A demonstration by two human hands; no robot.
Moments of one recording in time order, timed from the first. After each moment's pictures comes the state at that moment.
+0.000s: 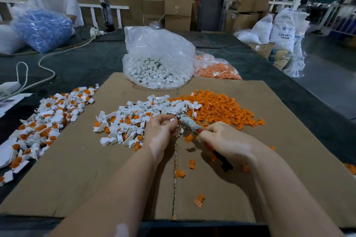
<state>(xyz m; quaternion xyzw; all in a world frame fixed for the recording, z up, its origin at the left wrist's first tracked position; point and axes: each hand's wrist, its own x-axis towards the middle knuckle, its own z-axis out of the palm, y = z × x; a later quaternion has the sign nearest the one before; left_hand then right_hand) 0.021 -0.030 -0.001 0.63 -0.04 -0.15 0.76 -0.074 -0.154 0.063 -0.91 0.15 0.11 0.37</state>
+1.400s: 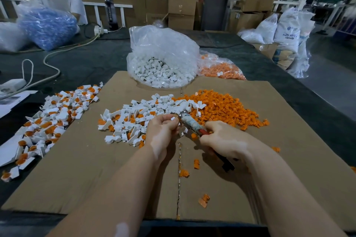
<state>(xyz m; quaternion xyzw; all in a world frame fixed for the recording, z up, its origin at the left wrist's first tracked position) 0.022 -0.028 0.001 0.60 -0.01 -0.16 0.78 -0.066 -0.143 0.069 -0.93 0.15 0.13 0.30</state>
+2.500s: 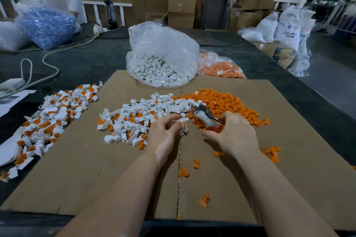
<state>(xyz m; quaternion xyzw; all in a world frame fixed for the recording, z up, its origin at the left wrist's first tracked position) 0.020 -0.024 -0.016 0.73 -0.12 -0.07 0.67 -0.054 -0.173 0.021 -0.95 0.25 -0.11 0.12</state>
